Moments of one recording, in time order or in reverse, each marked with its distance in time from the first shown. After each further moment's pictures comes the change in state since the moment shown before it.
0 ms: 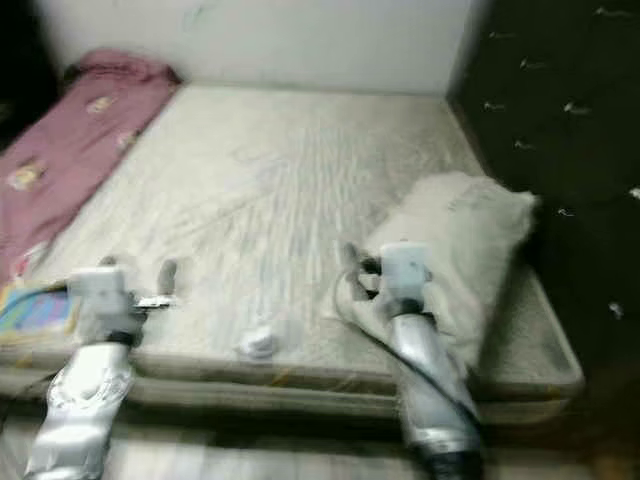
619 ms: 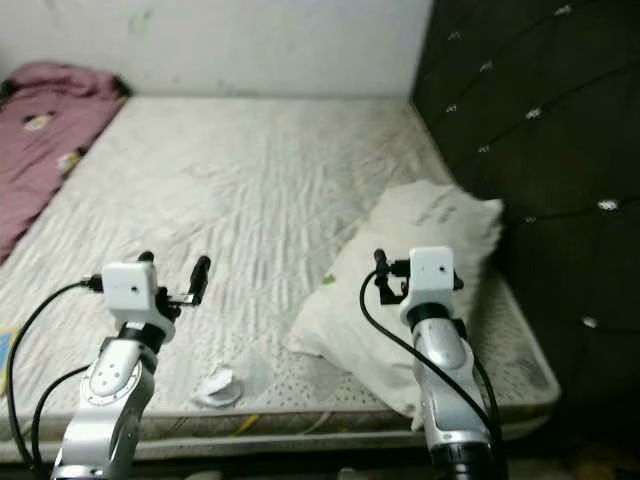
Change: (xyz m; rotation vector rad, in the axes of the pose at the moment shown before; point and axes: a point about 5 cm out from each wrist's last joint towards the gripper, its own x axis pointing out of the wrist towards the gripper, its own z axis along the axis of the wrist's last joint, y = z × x) left arm 0.000 0.004 -0.002 -0.015 0.014 -0.002; right arm 0.006 0.003 0.008 0.011 -0.023 0.009
